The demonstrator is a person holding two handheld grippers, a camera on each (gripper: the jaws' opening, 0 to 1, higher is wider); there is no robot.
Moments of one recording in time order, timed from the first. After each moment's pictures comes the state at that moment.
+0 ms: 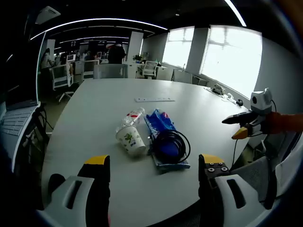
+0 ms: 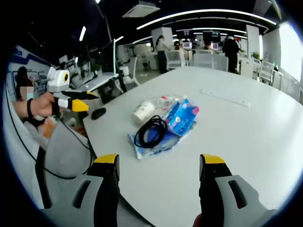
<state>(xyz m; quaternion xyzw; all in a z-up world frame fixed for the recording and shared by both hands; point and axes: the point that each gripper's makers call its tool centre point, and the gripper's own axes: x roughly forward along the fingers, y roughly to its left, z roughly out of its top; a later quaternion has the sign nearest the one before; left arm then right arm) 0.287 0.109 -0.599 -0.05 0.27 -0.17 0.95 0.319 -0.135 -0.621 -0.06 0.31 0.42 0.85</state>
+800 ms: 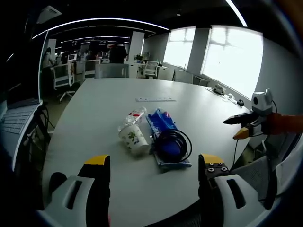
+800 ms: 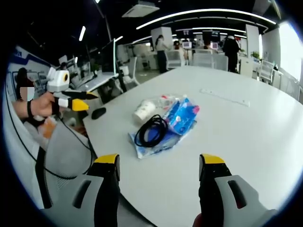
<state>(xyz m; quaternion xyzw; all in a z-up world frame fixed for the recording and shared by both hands) 0.284 0.114 -0.601 -0.05 0.27 -0.17 0.95 0.317 -0.136 -0.623 -0.06 0.31 0.42 0.85</state>
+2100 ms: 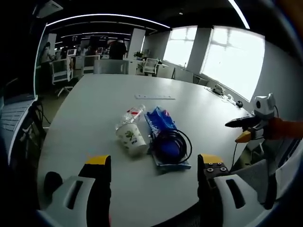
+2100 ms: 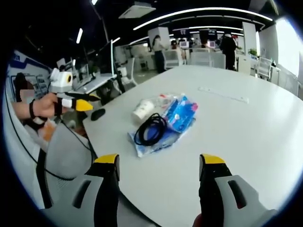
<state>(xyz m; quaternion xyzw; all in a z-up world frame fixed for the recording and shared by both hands) 0.295 0.110 -0.612 -0.07 0.28 -0.18 0.94 0.313 -0.141 -0.627 -0.05 0.31 0.41 0.85</state>
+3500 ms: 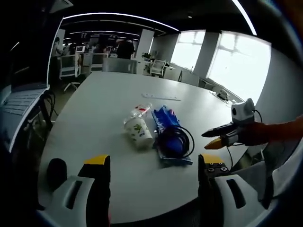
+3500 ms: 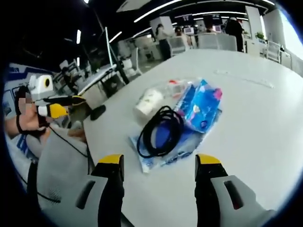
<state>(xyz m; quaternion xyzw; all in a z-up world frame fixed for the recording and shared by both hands) 0.271 0.128 -0.615 -0.09 0.28 -0.14 0.94 0.348 -0.064 -0.693 -0.01 0.37 0.44 0.82</state>
